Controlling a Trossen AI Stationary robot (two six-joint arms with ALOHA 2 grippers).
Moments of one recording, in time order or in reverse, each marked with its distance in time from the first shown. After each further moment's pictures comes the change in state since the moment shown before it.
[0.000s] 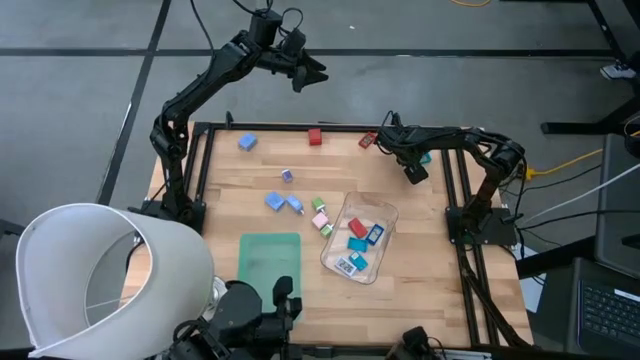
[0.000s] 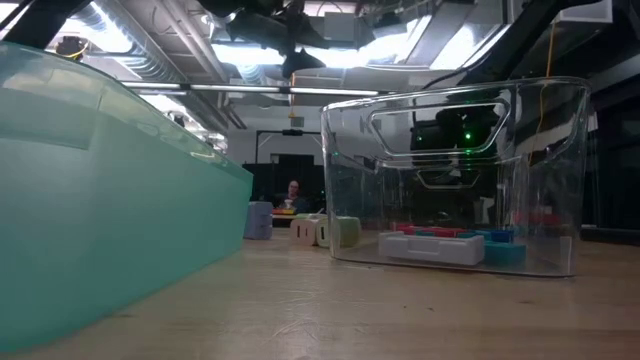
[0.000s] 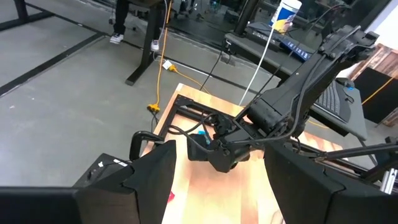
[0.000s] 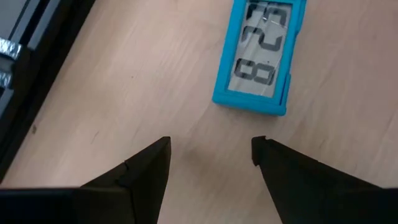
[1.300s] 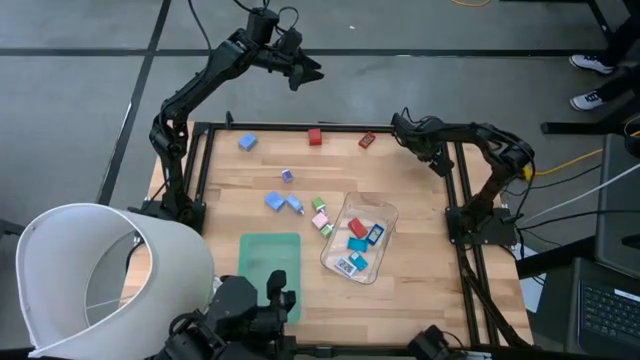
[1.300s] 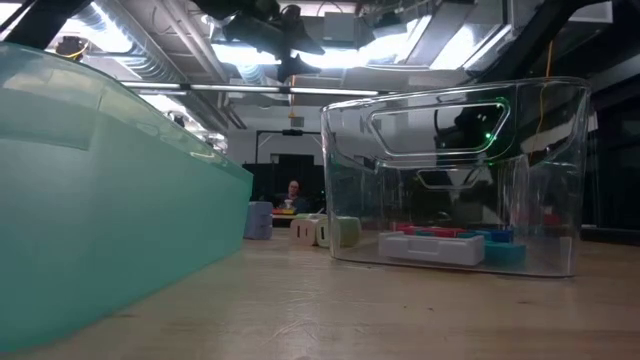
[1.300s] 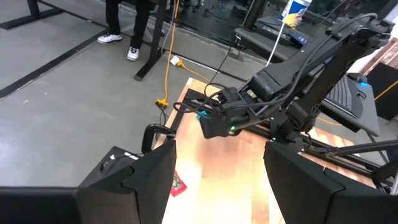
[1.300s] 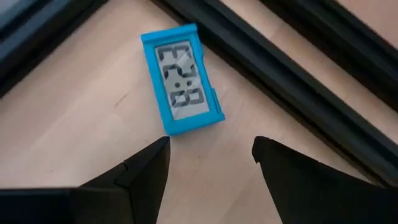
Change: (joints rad) left arm 0.034 0.005 0.000 -0.037 -0.003 0.045; right arm -0.148 -0.078 -0.002 -0.201 0.050 -0.379
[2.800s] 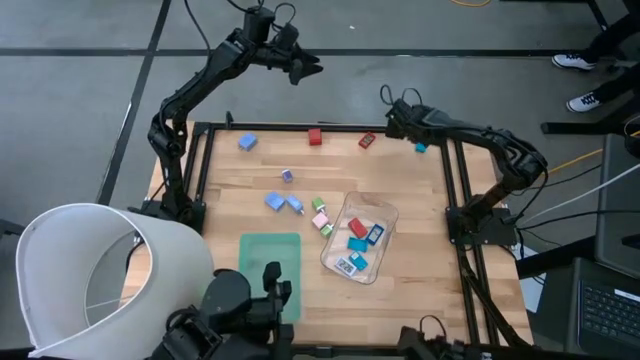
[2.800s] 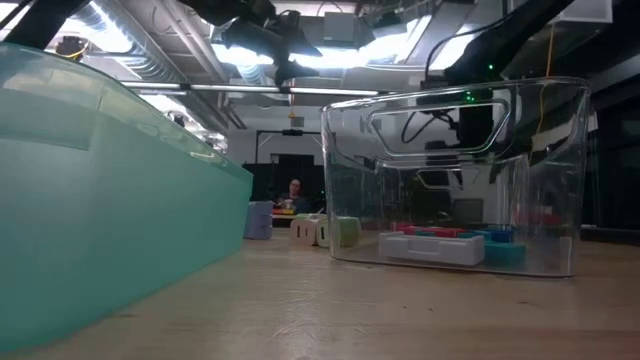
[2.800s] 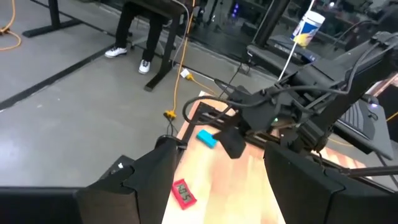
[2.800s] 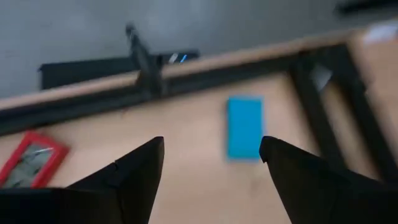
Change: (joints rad) left arm 0.027 -0.005 -0.048 0.122 -0.019 -0.079; right arm 0.081 -0.129 0.166 0.079 0.059 -0.677
